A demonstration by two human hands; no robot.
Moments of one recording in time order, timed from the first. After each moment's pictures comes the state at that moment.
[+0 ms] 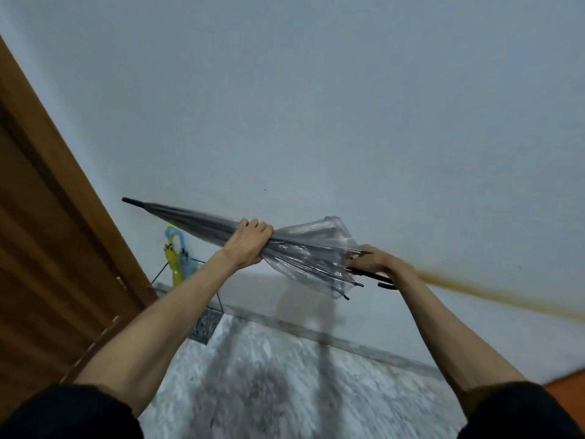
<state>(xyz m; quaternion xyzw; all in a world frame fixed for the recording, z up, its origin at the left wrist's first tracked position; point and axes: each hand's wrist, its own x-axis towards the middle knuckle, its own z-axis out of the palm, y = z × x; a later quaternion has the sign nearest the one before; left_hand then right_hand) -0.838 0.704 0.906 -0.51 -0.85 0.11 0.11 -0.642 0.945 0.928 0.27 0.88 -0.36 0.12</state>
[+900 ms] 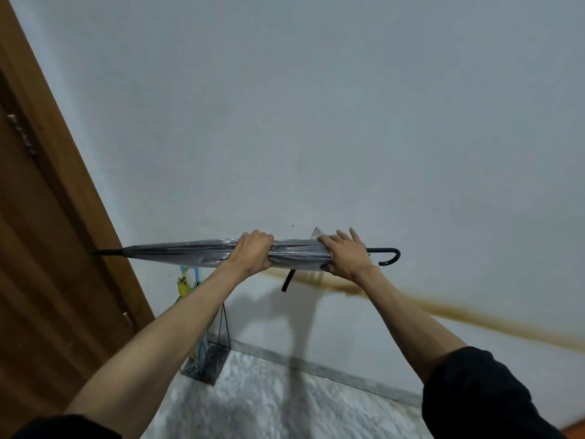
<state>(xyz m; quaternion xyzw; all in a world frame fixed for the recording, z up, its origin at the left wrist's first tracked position) -0.926 0.658 0.952 -0.44 -0.89 0.01 0.12 -0.788 0.866 0.948 0.11 0.99 0.08 -0.05</state>
